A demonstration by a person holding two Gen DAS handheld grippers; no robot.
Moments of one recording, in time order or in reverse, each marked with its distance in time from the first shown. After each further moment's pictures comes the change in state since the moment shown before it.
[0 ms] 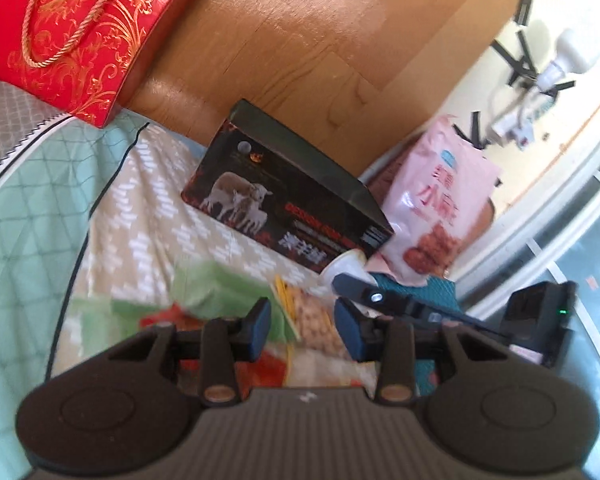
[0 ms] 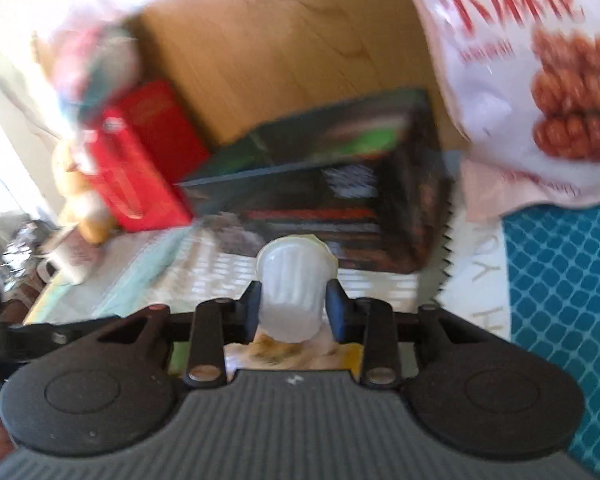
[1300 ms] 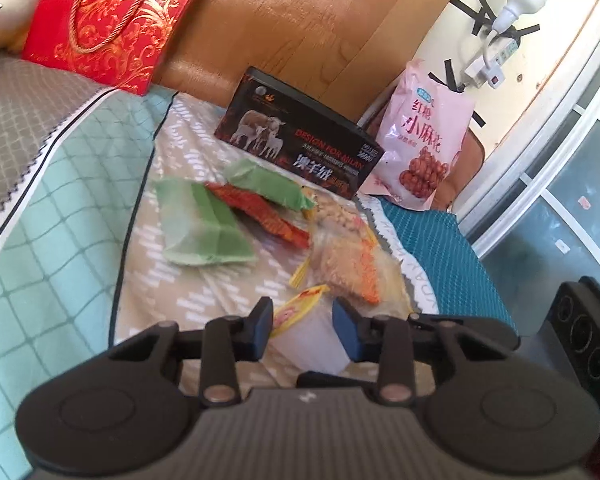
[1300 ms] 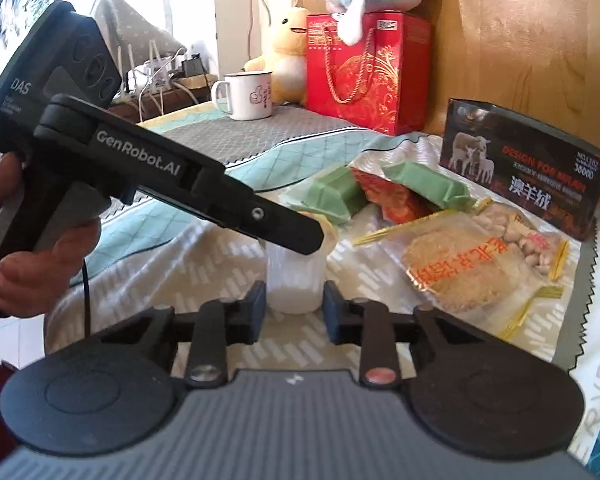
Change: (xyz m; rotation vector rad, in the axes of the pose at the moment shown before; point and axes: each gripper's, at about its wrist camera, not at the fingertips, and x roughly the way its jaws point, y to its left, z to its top) left arm -0.067 0.001 -0.072 0.121 0.046 0.047; right arm -0.031 0.128 -0.122 -0.495 0.100 0.151
